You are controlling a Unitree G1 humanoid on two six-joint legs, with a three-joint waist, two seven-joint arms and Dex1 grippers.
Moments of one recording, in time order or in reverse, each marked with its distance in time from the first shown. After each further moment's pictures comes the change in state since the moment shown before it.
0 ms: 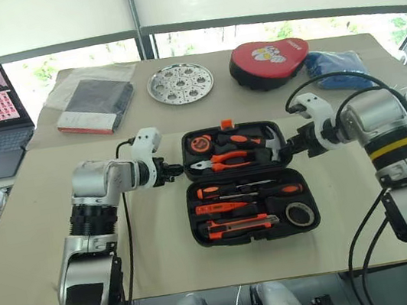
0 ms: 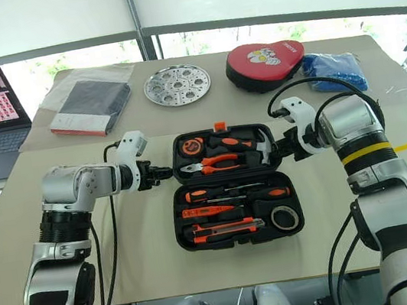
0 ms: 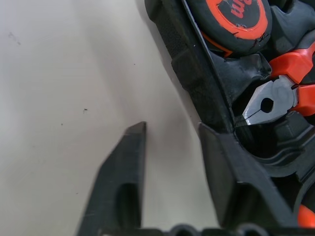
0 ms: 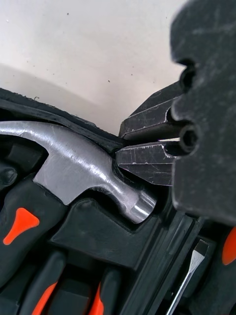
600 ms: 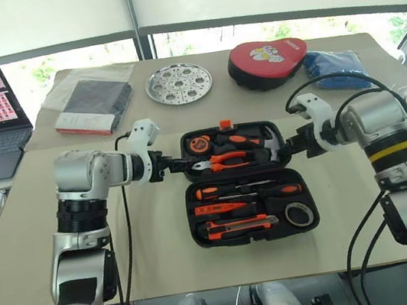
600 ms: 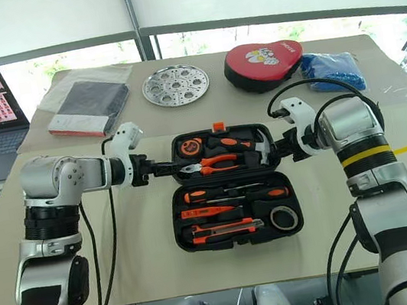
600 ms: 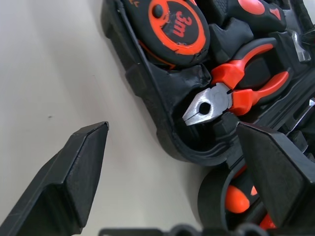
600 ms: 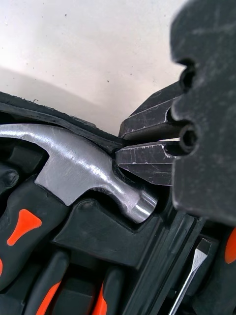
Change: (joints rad) left arm -0.044 0.002 0.054 -0.077 -0.072 0.171 0.003; right arm 0.024 0.011 -0.033 -0.042 0.002 0.017 -0.025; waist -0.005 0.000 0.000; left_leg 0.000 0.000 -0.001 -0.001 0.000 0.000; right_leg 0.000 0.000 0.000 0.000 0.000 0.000
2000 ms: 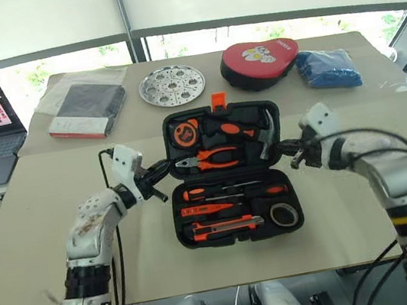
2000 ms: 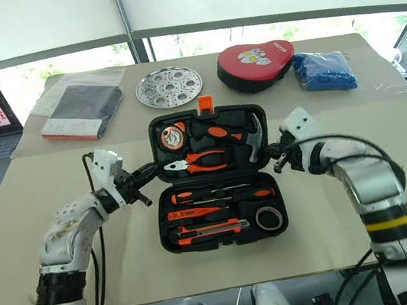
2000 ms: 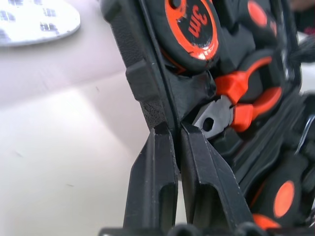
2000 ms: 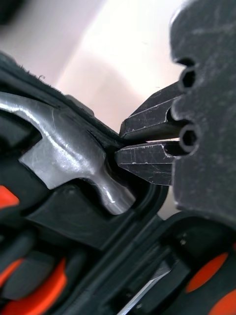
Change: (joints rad) left arm 0.515 0.023 0.026 -0.101 0.158 -1.247 -0.264; right arm 0.590 -0.022 -0.165 -0.548 -0.019 -0.822 -0.085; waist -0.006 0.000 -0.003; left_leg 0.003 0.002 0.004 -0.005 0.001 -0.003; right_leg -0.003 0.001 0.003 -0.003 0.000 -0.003
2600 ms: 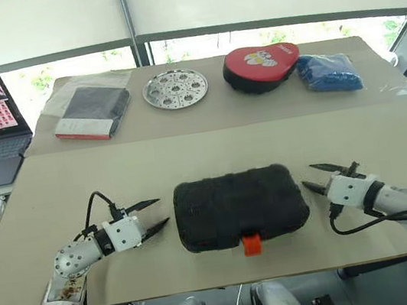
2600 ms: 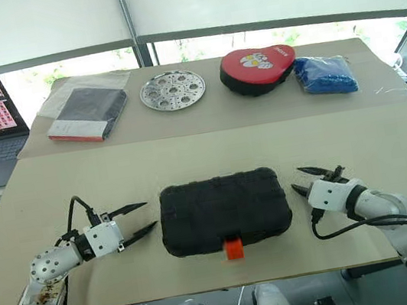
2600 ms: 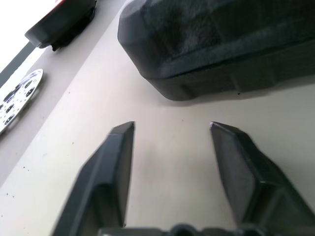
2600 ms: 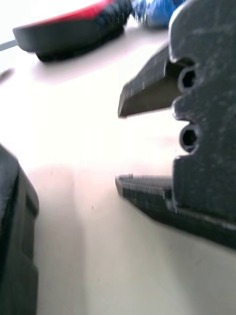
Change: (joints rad) left arm 0.240 0.241 -0.069 0.232 0.179 -0.773 -0.096; right arm 0.312 -0.172 -0.048 0.340 -0.325 -0.934 -0.220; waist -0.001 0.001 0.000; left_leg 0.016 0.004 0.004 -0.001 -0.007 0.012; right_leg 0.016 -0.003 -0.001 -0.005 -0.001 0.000
